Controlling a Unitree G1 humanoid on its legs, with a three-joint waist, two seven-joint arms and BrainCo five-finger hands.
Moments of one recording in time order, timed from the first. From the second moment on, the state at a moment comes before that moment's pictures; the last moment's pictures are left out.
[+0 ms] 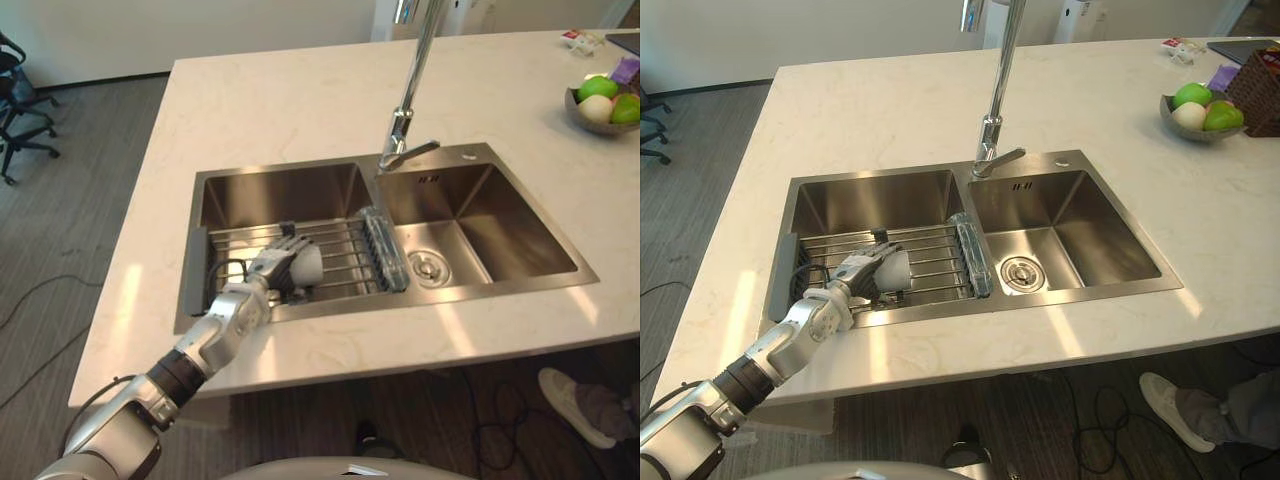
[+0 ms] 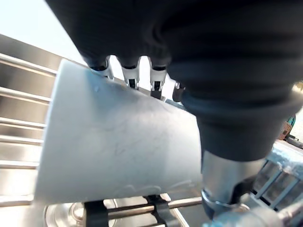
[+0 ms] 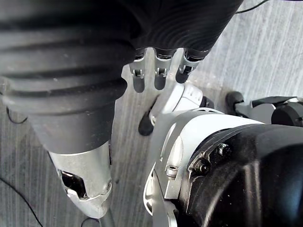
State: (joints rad) left arm -0.42 0.39 -0.66 0.22 0.63 0.15 0.03; right arm 0.19 -0.09 -0.47 1.12 0.77 0.19 0.10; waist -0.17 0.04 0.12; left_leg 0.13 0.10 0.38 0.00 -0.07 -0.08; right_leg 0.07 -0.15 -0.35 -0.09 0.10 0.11
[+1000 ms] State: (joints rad) left arm -0.46 0.29 -0.57 0.37 0.76 0.41 -0.13; right arm 0.20 -0.11 -0.36 1.12 0.79 0.19 0.08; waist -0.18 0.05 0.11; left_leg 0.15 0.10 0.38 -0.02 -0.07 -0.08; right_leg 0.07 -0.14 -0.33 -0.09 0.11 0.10
